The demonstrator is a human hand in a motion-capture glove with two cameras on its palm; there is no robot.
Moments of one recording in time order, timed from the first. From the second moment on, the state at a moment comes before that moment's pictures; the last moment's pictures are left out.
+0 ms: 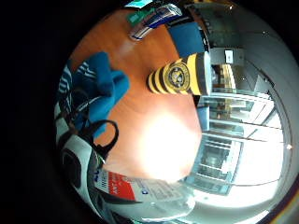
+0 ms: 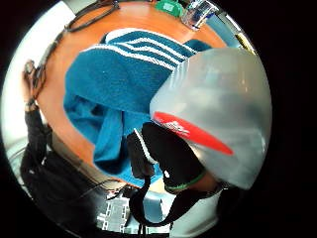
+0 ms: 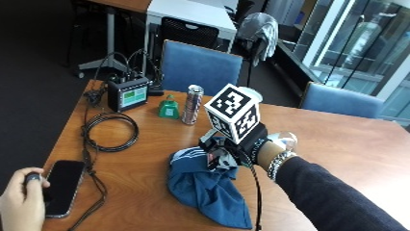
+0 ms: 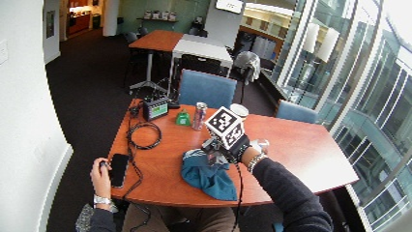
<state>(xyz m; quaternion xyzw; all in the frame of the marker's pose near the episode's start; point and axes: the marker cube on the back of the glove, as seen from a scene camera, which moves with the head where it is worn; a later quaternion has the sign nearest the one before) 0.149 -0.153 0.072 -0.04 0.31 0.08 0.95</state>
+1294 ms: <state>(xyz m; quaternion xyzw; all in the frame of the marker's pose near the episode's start) 0.056 -0.240 0.010 0.54 -0.34 0.10 0.76</state>
